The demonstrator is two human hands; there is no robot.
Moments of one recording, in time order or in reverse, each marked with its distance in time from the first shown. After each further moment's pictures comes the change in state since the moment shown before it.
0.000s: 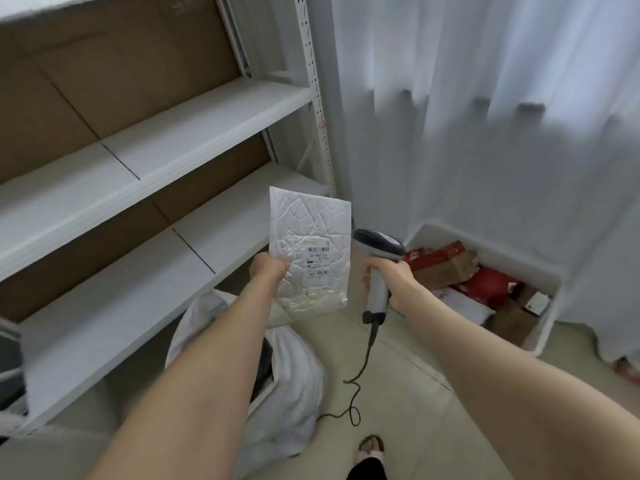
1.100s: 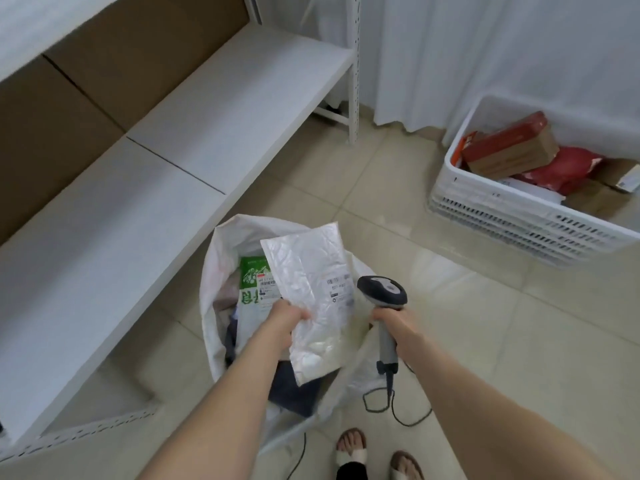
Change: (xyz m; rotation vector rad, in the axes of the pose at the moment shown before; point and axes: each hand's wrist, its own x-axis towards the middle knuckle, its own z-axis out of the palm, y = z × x) left_hand 0.217 -0.346 -0.071 -0.036 -0.466 -0.502; right_hand 0.119 0.360 0.216 -0.159 0.265 0.358
